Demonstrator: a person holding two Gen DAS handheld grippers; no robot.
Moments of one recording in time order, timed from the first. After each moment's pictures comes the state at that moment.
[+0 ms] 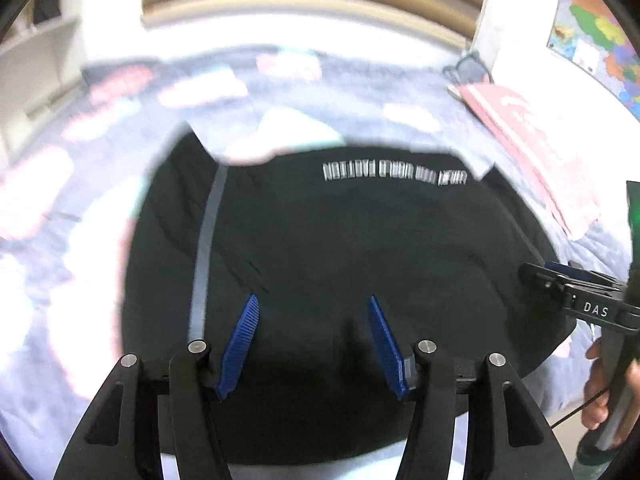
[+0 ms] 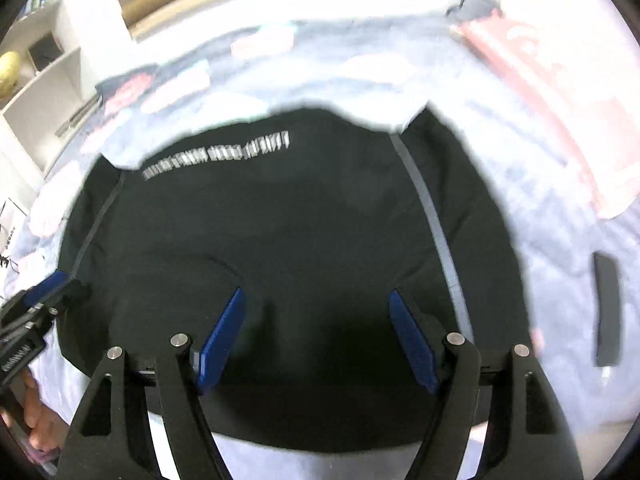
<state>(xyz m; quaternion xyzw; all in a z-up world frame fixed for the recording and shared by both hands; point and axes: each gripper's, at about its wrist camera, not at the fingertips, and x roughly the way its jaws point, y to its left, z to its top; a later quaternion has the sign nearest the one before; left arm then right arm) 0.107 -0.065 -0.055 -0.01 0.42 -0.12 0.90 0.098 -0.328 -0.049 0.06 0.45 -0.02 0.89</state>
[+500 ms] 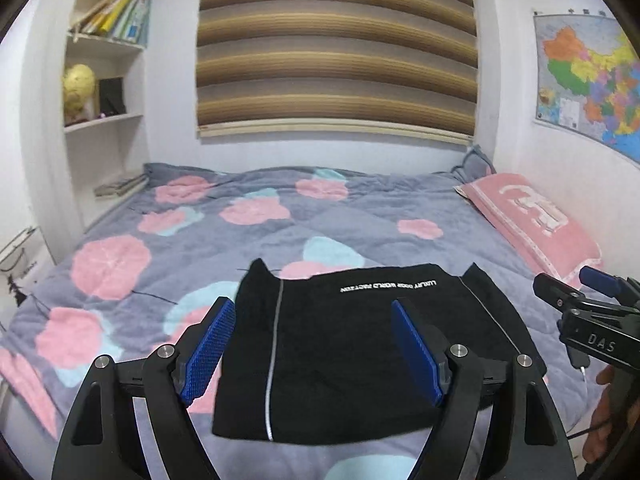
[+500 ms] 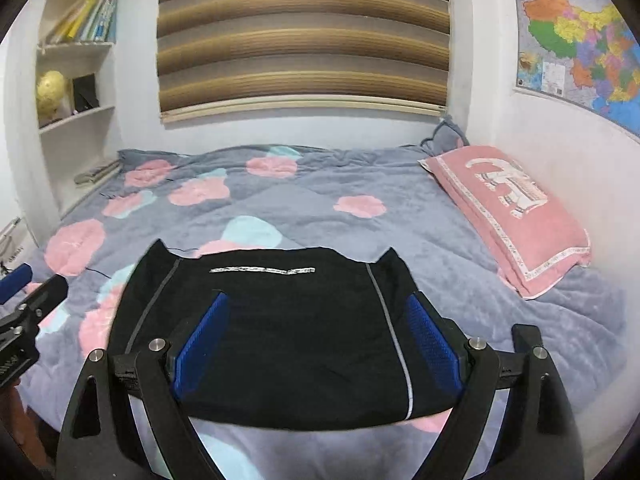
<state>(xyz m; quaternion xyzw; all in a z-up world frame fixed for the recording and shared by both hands) -0.003 -0.042 0.068 0.00 0.24 -0.05 0.97 0.002 -0.272 0.075 0.01 0.27 -0.06 0.96</state>
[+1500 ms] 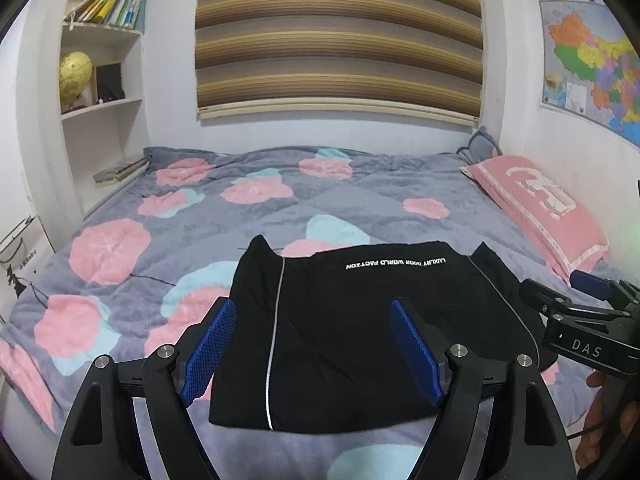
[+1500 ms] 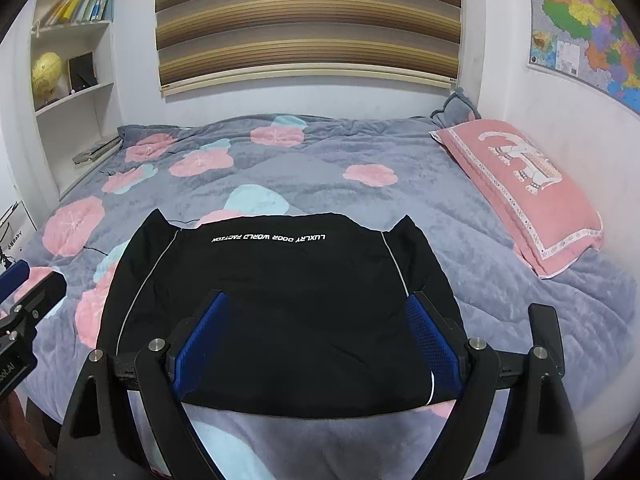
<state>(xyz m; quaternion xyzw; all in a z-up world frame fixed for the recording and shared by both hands) 0.023 -0.041 0.040 0.01 0.28 -0.06 0.96 0.025 -0.266 0.038 0.01 0.33 -0.05 0.94</state>
